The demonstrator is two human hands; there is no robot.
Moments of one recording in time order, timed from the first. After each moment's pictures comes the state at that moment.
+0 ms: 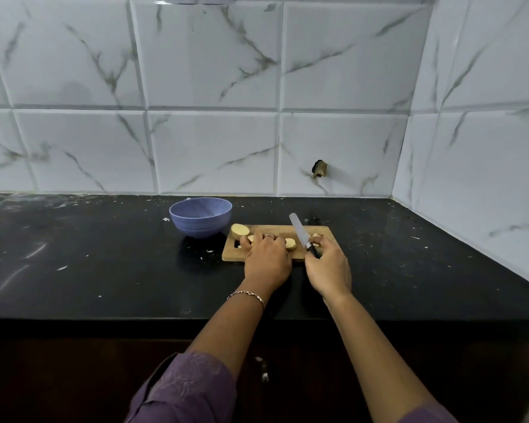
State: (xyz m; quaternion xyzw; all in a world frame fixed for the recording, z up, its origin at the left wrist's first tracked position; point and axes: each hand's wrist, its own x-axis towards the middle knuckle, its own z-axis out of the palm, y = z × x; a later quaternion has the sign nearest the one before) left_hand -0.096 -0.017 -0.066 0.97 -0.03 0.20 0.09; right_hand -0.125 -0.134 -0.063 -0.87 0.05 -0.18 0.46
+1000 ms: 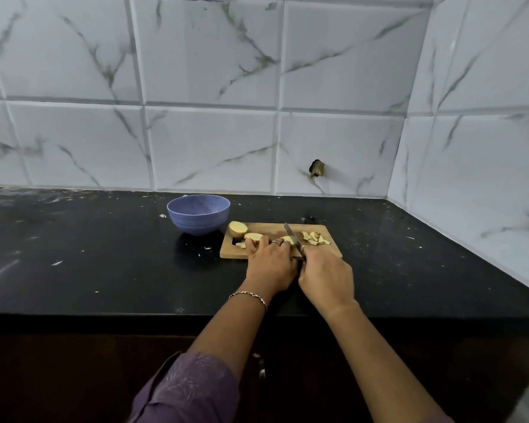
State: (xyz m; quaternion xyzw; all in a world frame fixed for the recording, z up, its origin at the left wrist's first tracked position) left_hand -0.104 -0.024 -0.072 0.98 -0.08 0.14 0.08; right_hand -0.144 -0.133 -0.067 -0.95 -0.06 -0.26 0.13
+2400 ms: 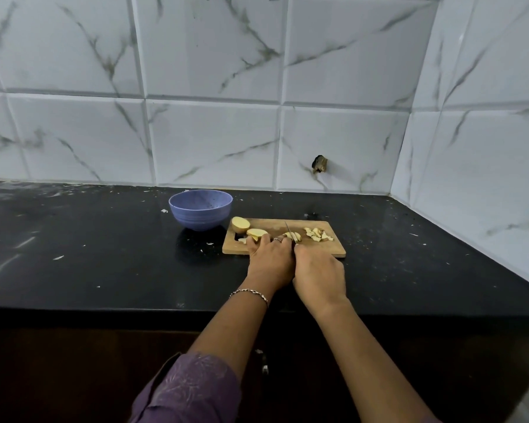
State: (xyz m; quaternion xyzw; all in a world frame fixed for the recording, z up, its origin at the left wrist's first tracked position) left_hand -0.100 -0.020 -0.075 0.99 -0.07 0.13 0.09; right_hand -0.155 -0.115 -0.061 -0.97 -0.07 -0.24 0.08
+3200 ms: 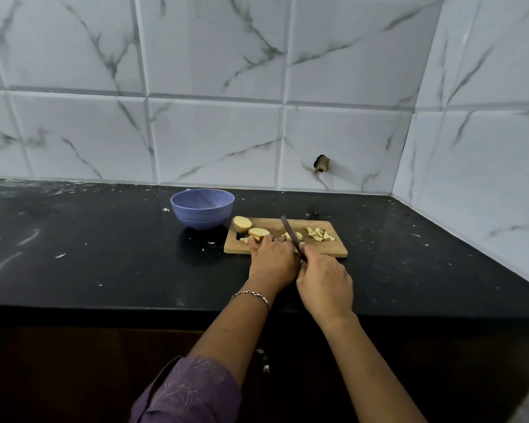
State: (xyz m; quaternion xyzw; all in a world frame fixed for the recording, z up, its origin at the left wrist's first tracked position) left_hand -0.108 -0.022 -0.071 0.99 -0.07 0.12 0.10; right_hand -0.164 -0.116 -0.074 -0.94 -0.04 -0.28 0.20
